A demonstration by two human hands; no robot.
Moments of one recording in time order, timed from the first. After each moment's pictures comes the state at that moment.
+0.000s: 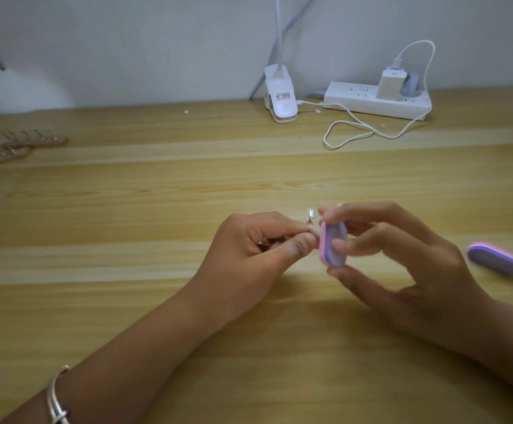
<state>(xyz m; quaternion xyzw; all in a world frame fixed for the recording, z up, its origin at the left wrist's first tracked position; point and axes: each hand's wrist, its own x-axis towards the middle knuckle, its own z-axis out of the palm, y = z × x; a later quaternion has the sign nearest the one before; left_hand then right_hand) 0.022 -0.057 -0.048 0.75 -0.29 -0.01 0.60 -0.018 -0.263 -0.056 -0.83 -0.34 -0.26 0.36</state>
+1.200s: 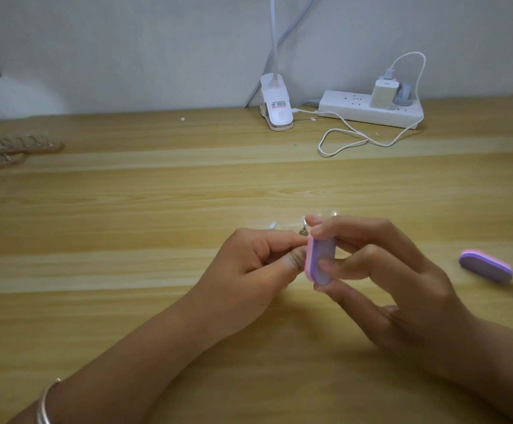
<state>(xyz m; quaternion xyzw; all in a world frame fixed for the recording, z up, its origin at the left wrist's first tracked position) 0.017 -0.061 -0.046 0.70 -0.31 -0.10 0.63 -0.021 -0.254 -0.058 -0.81 -0.36 -0.28 0.36</state>
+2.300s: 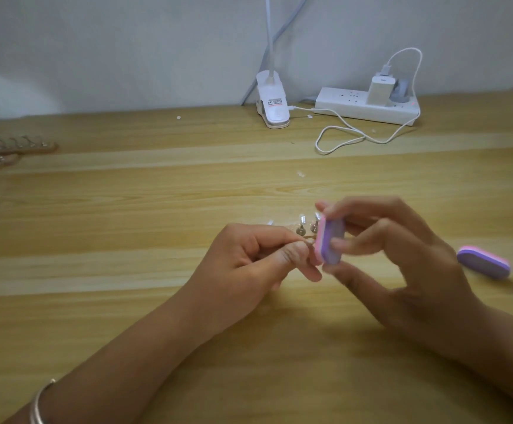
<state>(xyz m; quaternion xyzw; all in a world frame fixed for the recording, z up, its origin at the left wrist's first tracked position) 0.021 -0.054 -0.050 0.71 -0.30 -0.10 0.63 -0.014 -0.263 -0.058 -0.81 -0.34 -0.29 0.39</state>
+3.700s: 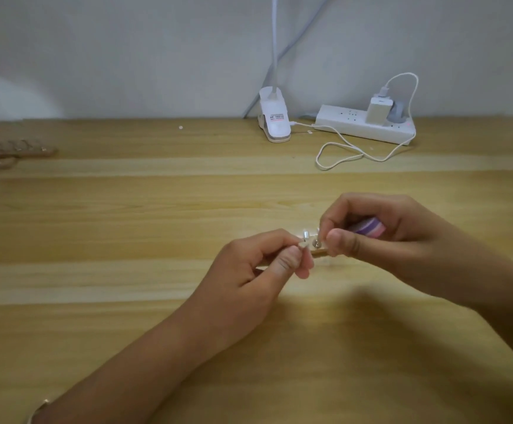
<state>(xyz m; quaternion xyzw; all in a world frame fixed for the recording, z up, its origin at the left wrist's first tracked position) 0.022 -0.054 -0.050 0.75 -0.30 -0.05 0.59 0.016 -0.271 -0.009 -0.82 -0.25 0.04 0.51</state>
